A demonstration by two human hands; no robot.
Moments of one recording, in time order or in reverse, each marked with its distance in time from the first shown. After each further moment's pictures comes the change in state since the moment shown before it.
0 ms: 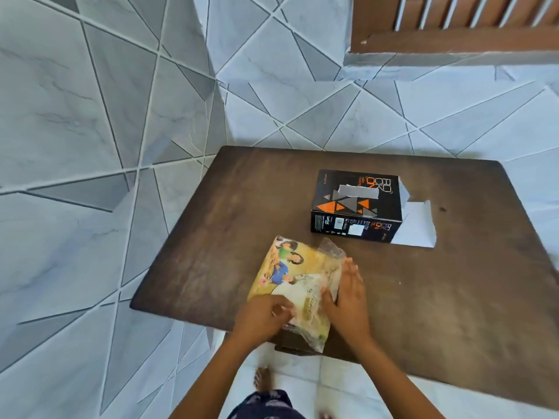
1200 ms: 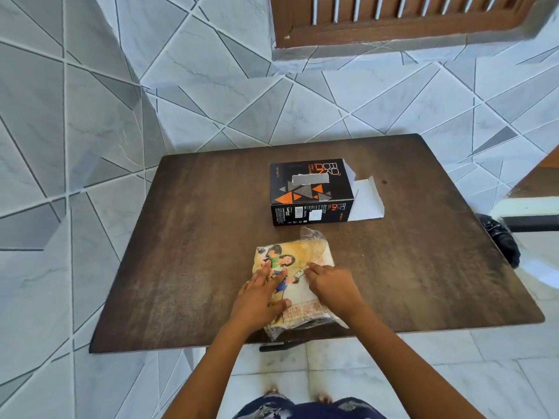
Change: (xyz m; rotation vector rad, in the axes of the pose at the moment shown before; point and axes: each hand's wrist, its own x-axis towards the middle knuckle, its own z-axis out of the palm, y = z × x) left_hand 0.043 0.005 0.014 0.430 -0.193 0.278; right_hand 0.002 0.004 -0.027 -0.789 -0.090 -0.310
